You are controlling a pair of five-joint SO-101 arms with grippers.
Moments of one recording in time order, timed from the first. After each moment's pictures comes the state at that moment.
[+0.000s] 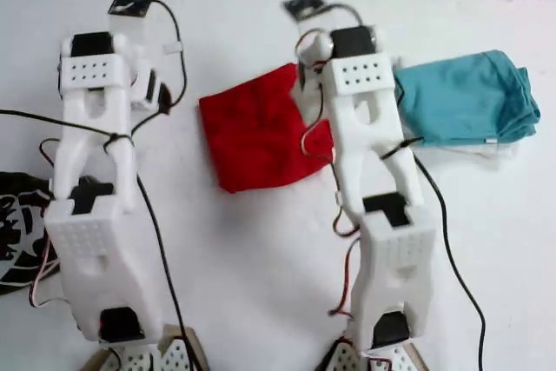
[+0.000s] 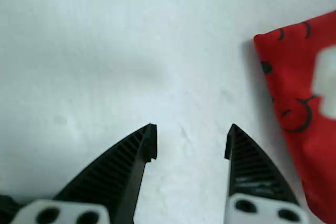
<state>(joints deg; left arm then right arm) -14.5 31.1 -30.9 84.2 -10.2 -16.4 25.9 -32.4 99.7 14.6</state>
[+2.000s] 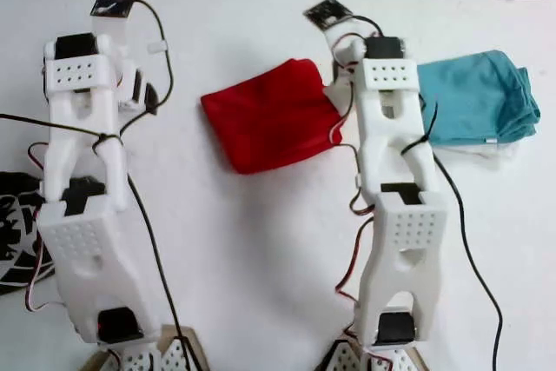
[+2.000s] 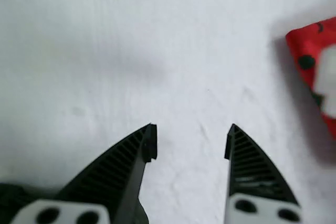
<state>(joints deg) -17.6 31.1 -30.9 84.1 -10.3 -6.2 39.0 -39.1 81.8 33.1</state>
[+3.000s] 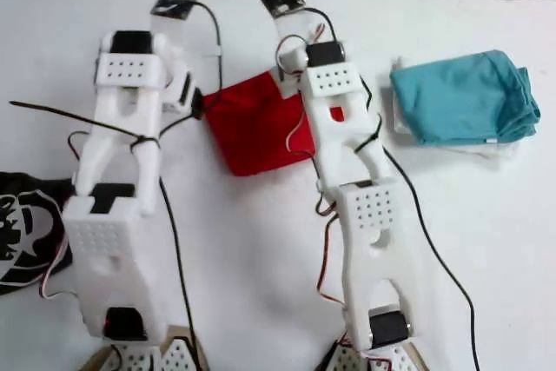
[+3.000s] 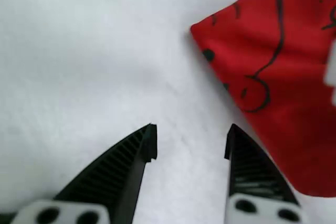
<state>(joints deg) -7.3 31.1 -31.4 87.1 -7.4 -17.1 57.5 -62.0 73.7 17.7</state>
